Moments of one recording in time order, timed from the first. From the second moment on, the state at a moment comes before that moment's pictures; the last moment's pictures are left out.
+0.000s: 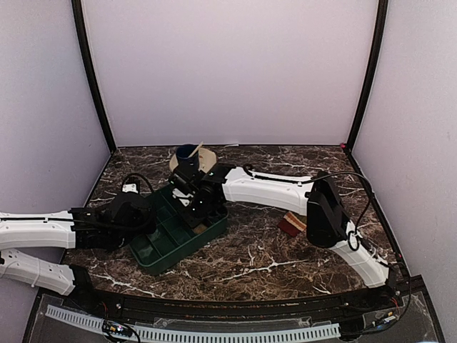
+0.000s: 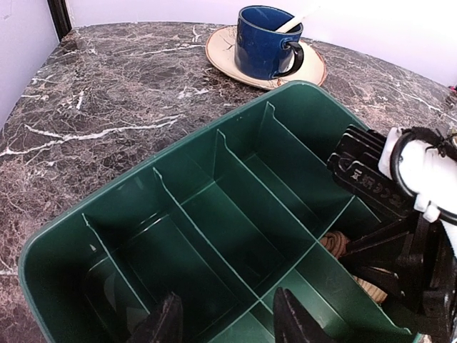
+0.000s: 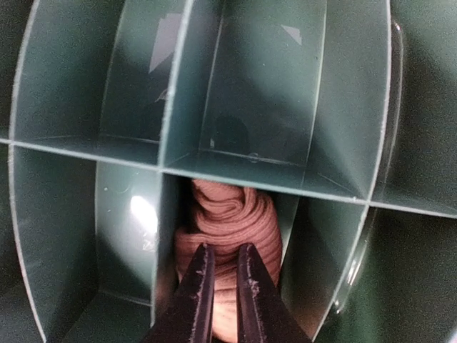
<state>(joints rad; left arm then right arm) -0.92 1.04 0.55 -0.31 -0.67 -0.74 1.11 2.50 2.32 -0.91 0.08 0.23</state>
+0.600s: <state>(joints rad) -0.90 1.06 0.56 -0.31 -0.69 -0.74 1.11 2.39 2.21 -0.80 0.14 0.18</state>
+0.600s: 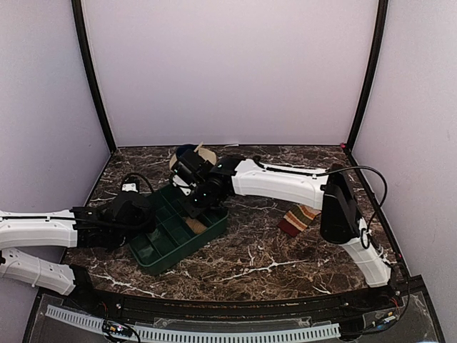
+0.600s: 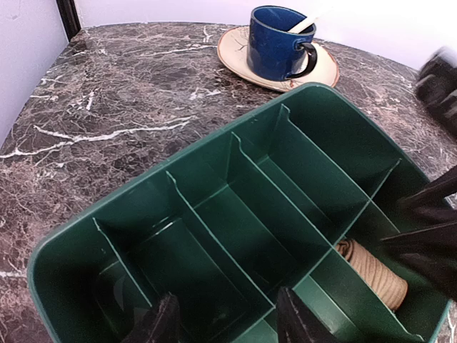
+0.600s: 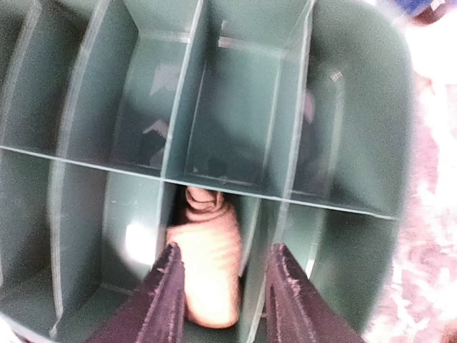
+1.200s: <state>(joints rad) -0.78 1.10 0.68 -0.27 -0.41 -0.45 1.13 1.94 1.62 -0.49 0.46 0.15</state>
